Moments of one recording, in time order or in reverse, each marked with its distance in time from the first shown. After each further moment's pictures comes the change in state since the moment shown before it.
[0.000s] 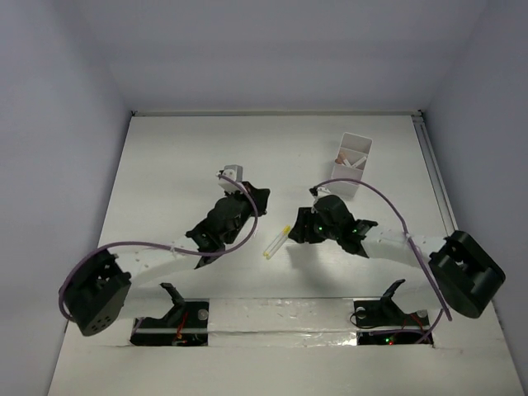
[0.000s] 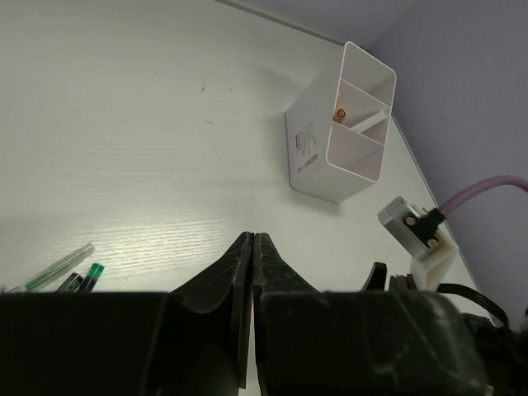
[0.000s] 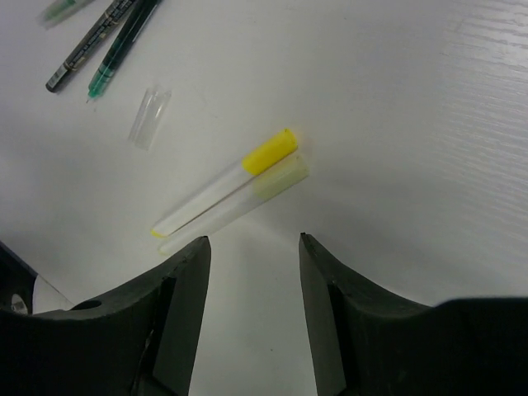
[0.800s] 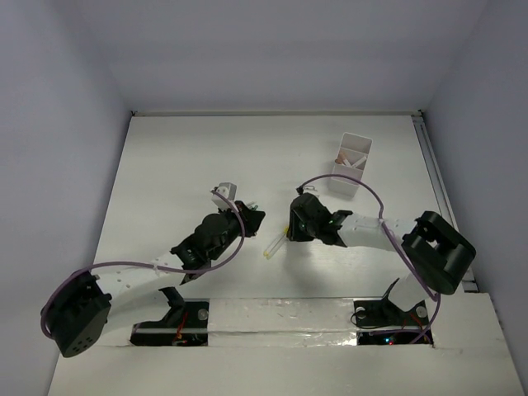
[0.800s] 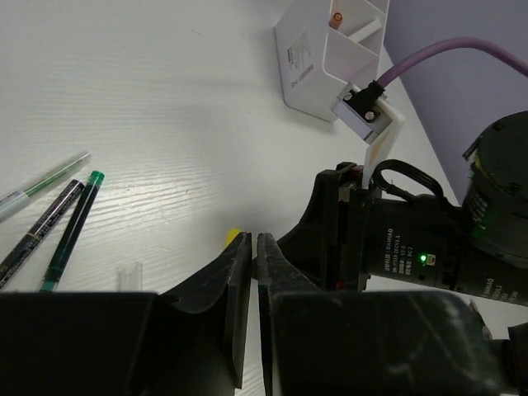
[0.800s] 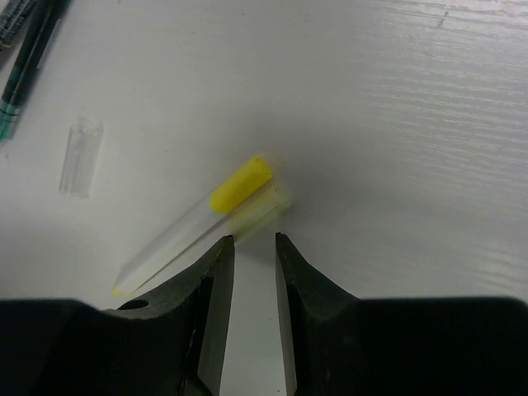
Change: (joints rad) left arm 0.000 -0.228 -0.191 -0.122 0.137 -0.043; right arm 0.106 0.240 0.218 -0.177 0.230 0.081
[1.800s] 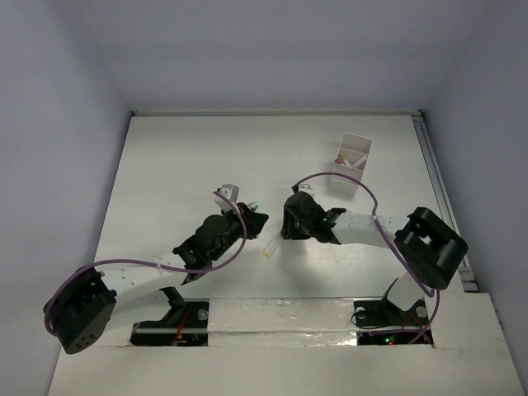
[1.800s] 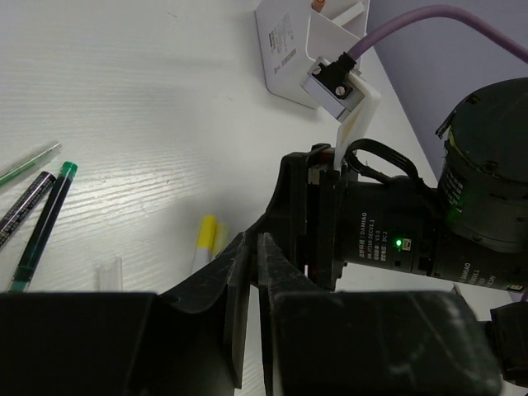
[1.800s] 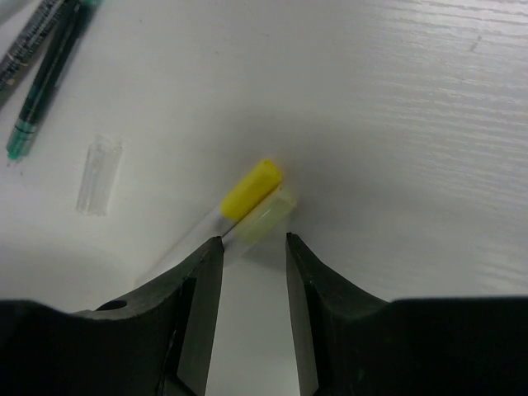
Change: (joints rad) left arm 0.000 0.024 -0.025 0.067 0.060 -0.024; right arm 0.019 0.045 0.048 -0.031 0.028 0.014
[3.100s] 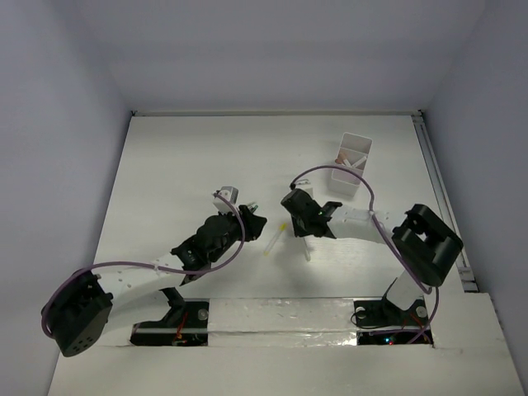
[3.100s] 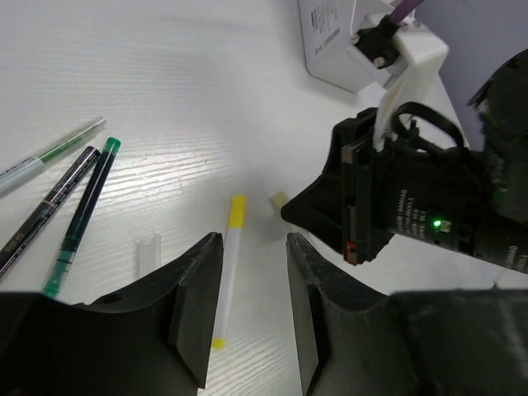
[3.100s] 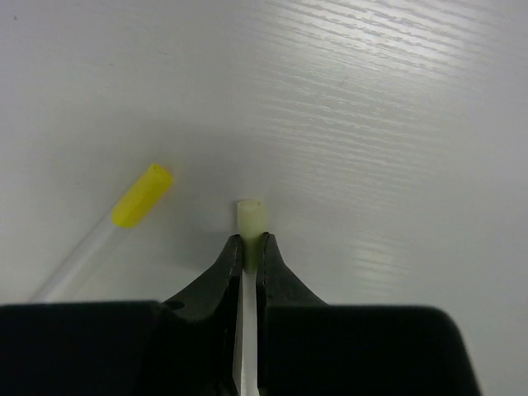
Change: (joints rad) left arm 0.000 -0.029 0.001 -0.106 -0.044 0.027; right arm -0.001 0.061 0.111 -0.180 0.177 -0.187
